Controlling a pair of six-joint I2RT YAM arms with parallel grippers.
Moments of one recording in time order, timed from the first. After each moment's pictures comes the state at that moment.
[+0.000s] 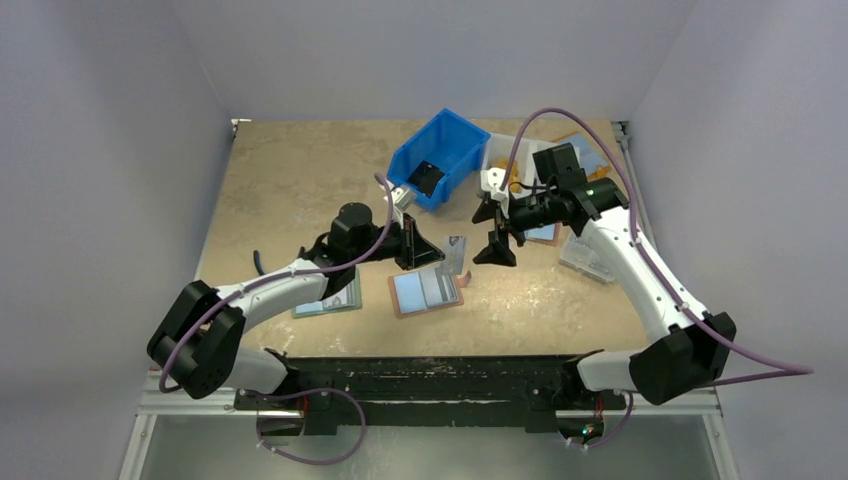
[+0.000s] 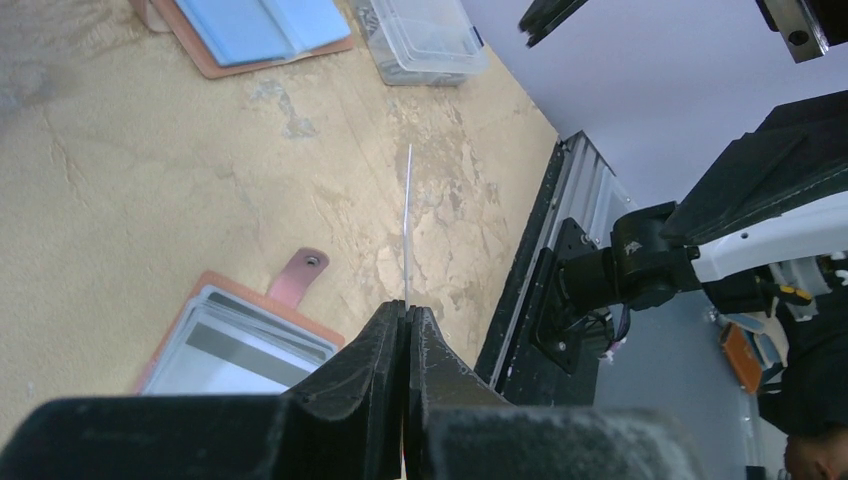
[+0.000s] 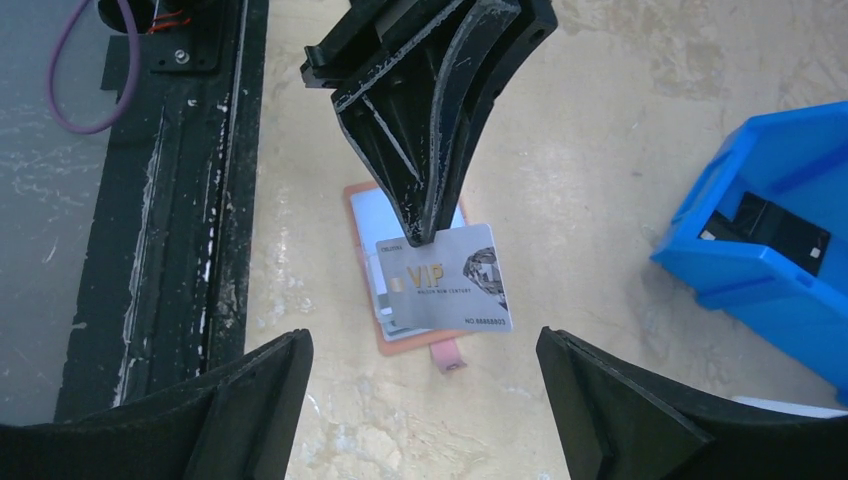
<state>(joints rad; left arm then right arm) -0.63 1.37 0.69 0.43 0.58 -0.55 0.35 1.33 1.34 -0.95 -0.91 -0.87</state>
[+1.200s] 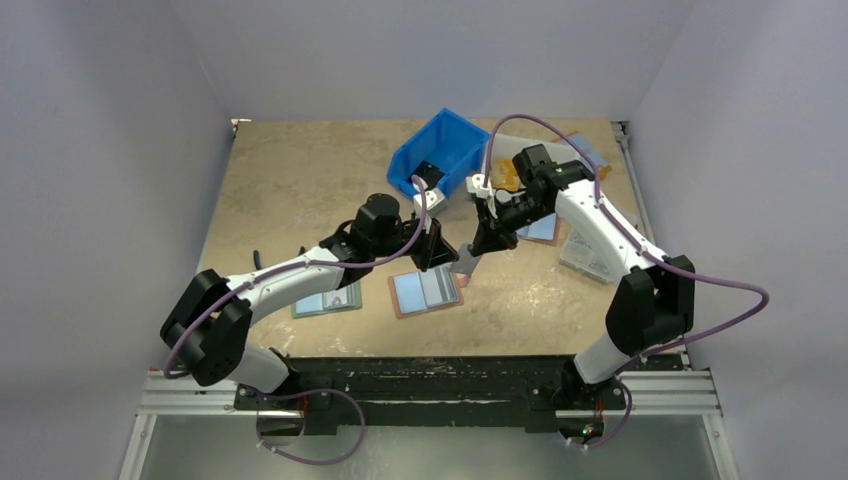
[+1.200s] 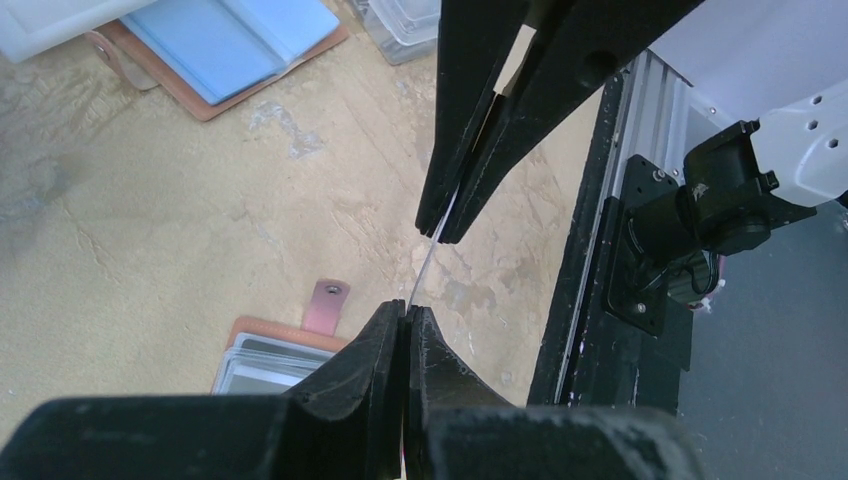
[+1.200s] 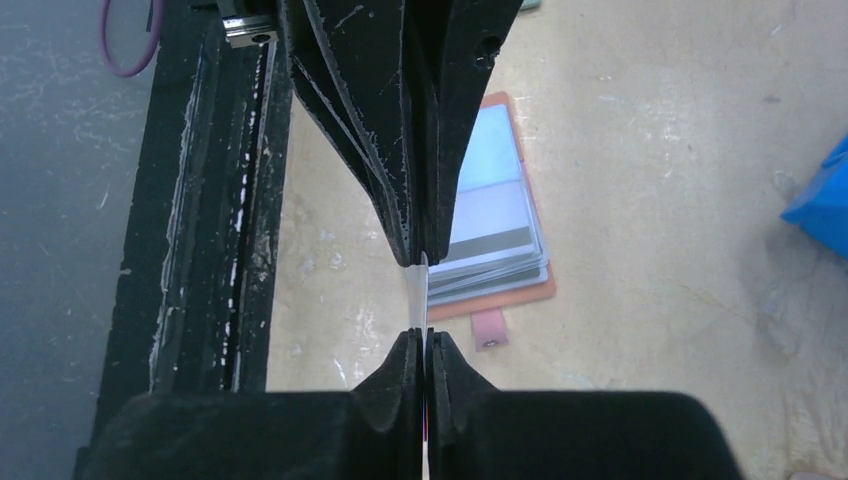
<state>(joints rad) -0.73 1.46 0.88 0.22 0.53 -0.22 0.34 1.58 1.39 -1.12 -0.94 -1.04</state>
